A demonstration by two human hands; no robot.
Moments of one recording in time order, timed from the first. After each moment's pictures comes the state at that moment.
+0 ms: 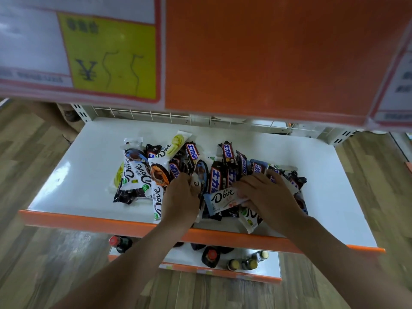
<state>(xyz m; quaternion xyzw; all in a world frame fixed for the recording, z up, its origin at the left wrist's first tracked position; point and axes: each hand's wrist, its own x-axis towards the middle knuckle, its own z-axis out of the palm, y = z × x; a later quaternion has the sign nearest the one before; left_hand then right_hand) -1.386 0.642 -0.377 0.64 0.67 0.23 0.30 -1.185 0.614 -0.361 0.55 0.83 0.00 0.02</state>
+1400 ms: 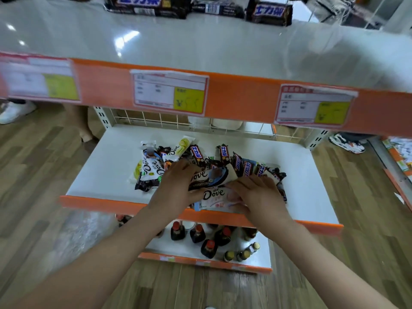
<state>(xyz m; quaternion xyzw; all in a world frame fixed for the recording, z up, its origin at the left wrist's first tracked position) -1.431 0.601 -0.297 0.83 0.49 0.23 0.17 -1.228 0.542 -0.293 0.60 0.80 0.04 -0.07</state>
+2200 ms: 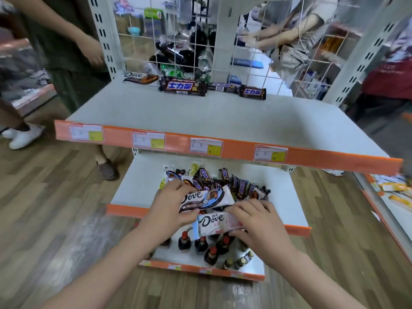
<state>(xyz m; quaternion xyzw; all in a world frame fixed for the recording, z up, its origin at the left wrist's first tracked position) -1.509 0.496 -0.153 0.81 0.47 0.28 0.20 -1.294 0.428 -0.146 0.56 0.81 0.11 -0.08</state>
